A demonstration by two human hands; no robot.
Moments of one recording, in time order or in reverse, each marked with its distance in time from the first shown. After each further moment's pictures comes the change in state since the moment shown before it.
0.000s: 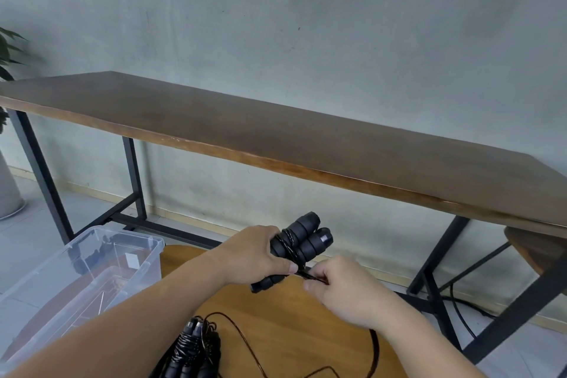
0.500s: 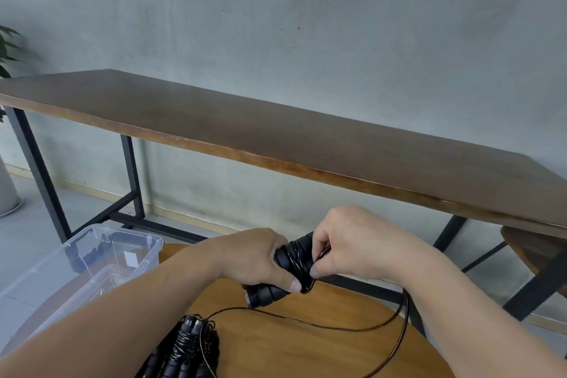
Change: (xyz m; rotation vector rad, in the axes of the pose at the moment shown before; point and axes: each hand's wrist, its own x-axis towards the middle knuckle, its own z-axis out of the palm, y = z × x) left_hand -0.008 0.014 -0.010 0.181 -0.234 0.055; right_hand -0.009 -0.055 -0.070 -0.379 -0.041 -0.171
